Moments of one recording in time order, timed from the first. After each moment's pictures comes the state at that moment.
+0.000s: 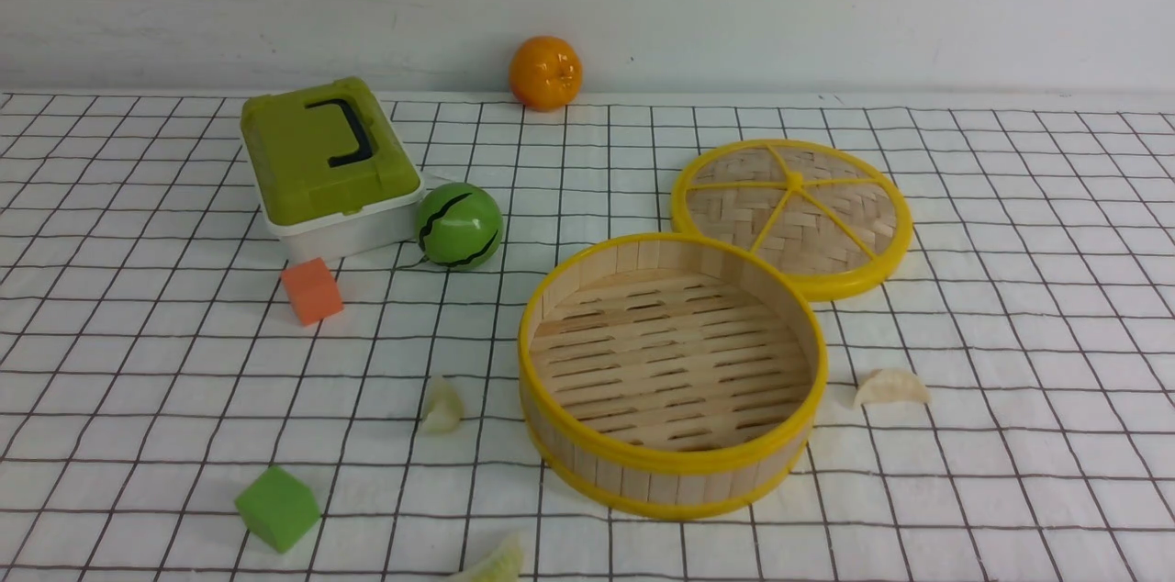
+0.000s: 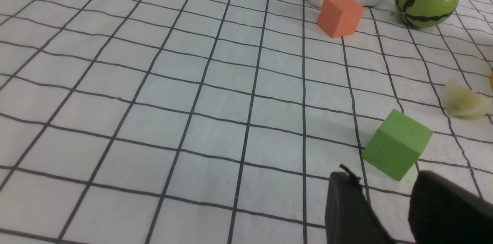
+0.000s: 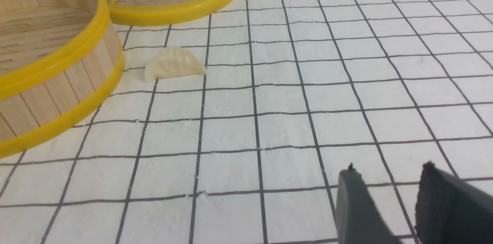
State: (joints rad) right arm -0.03 -0.01 0.02 -0.04 0.38 0.15; left arm 0.00 -0.01 0.03 0.08 0.35 -0.28
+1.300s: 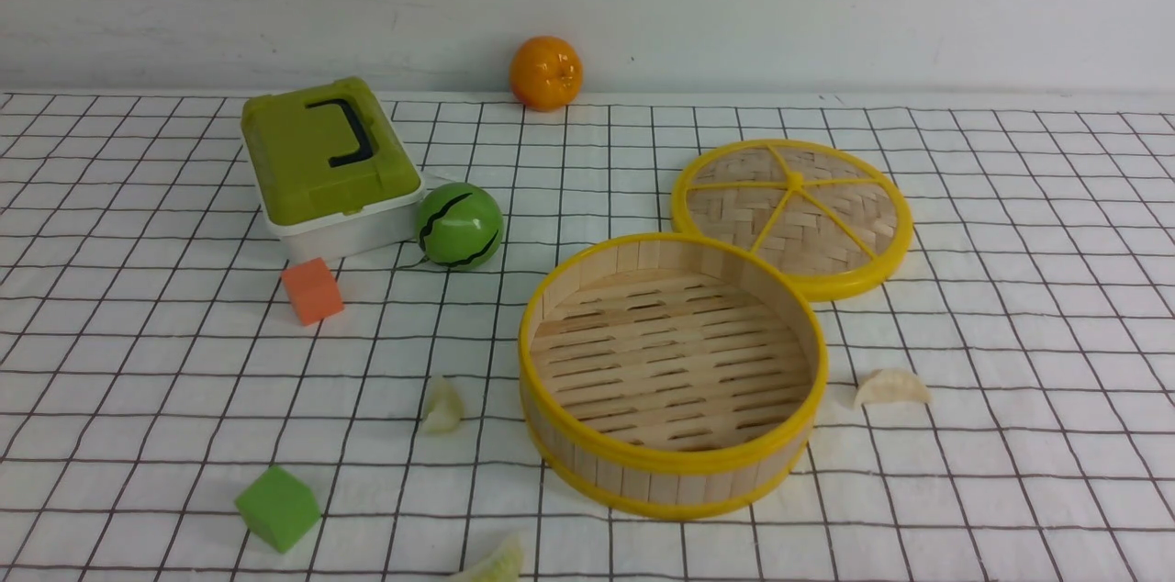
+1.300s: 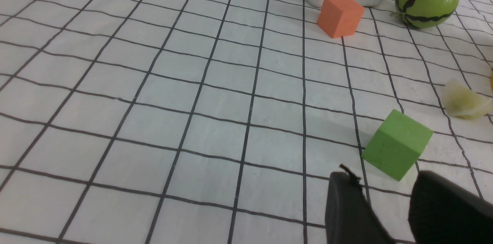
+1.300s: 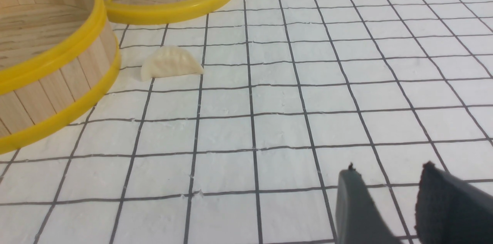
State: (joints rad) right arm -0.03 -0.01 0.02 -0.06 0.38 0.15; left arm 0.00 -0.01 0.03 0.08 0.35 -0.28
